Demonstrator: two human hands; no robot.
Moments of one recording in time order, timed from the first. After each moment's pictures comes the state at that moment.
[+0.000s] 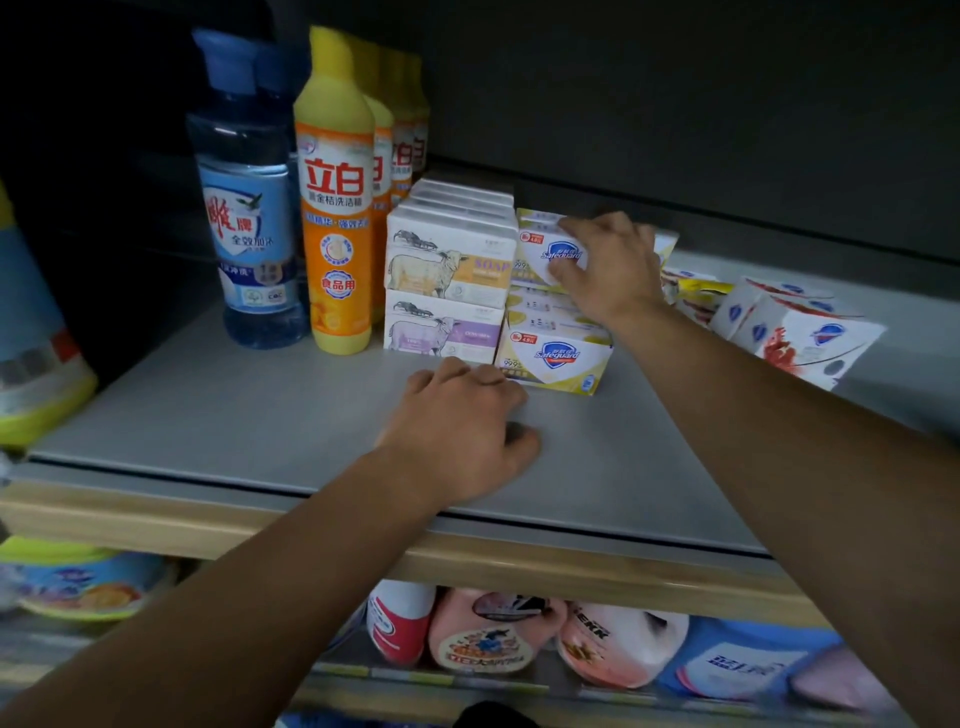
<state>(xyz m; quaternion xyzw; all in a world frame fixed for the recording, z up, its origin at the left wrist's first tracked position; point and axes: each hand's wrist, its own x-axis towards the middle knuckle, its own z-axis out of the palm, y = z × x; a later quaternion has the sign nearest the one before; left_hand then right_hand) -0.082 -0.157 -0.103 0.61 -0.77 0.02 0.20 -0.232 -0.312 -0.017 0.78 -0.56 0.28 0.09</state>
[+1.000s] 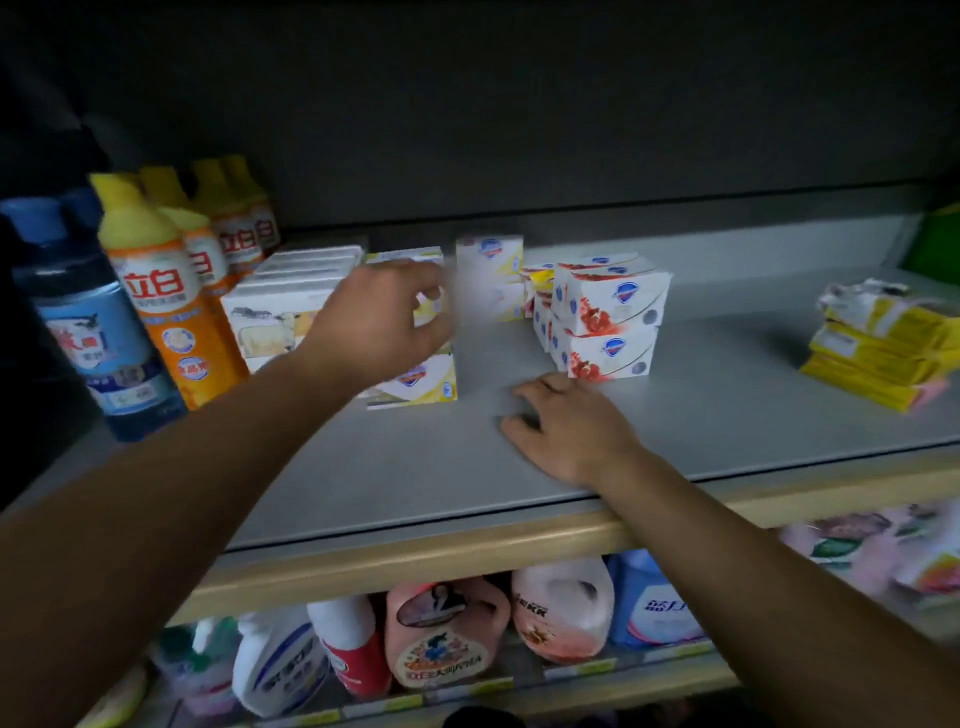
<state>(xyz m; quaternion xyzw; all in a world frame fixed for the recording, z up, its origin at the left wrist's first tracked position) -0.150 -0.188 0.011 0.52 -0.79 0.08 0.31 -0.357 -0.189 -0.094 0.78 -0.60 0.15 -0.03</state>
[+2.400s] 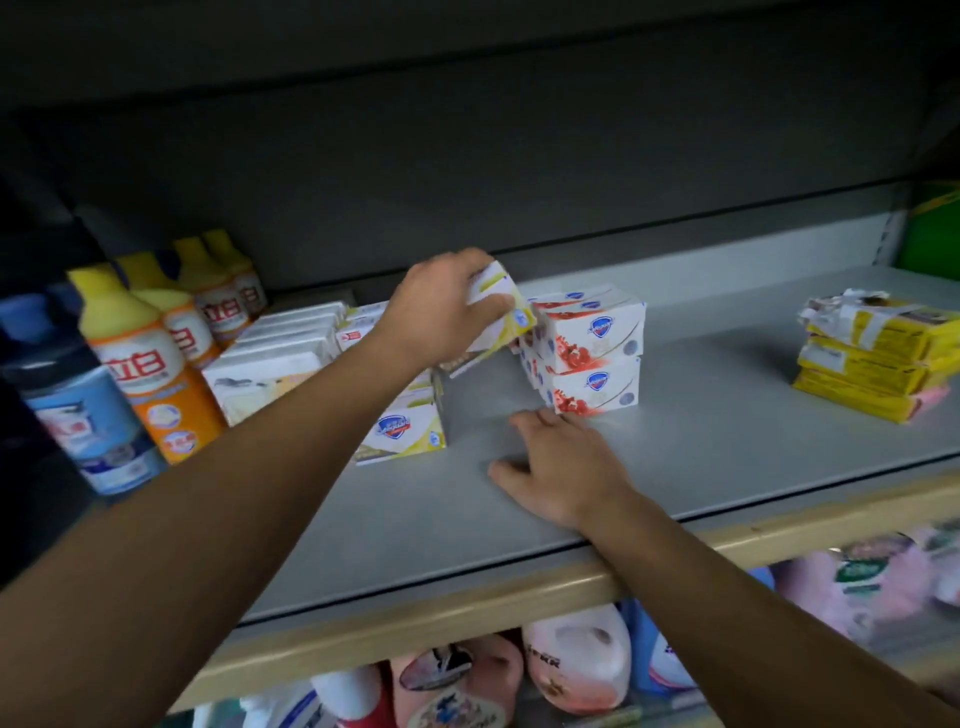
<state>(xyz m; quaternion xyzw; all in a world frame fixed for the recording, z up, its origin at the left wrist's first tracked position) -0.217 -0.232 0.048 0.51 -0.81 0.07 0.30 -0.357 -0.184 -0.090 0.77 -0.60 0.21 -0.06</state>
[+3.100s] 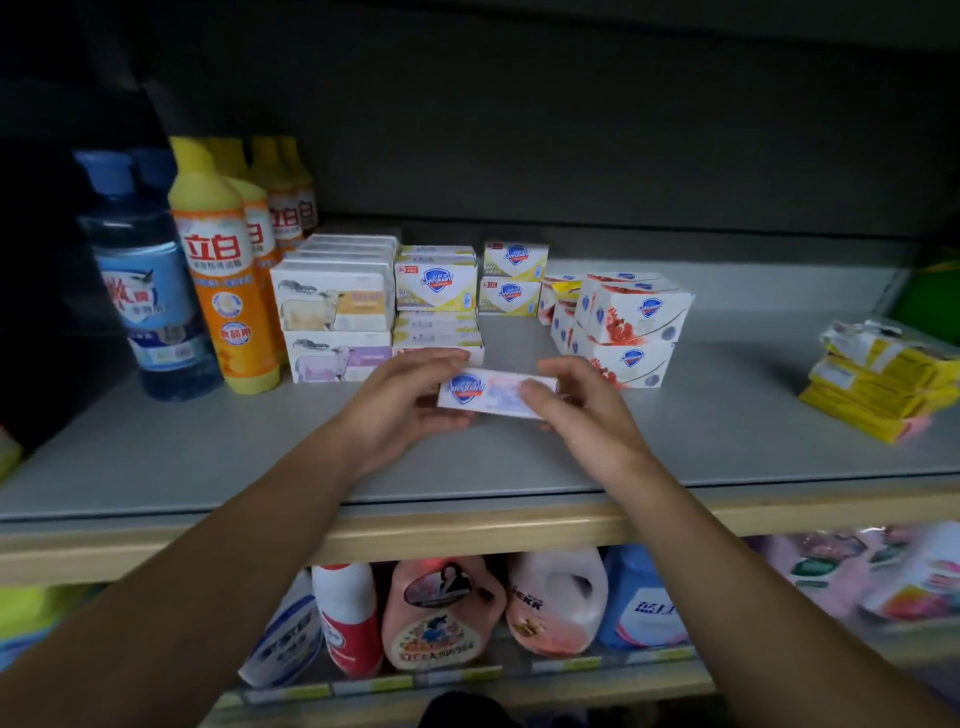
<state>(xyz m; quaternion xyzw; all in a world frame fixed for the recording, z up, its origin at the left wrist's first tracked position) -0.128 -0.159 -0.067 0.36 -0.49 -0.60 0.52 -0.338 -0.157 -0.084 0.63 -0.49 0.49 -0.35</state>
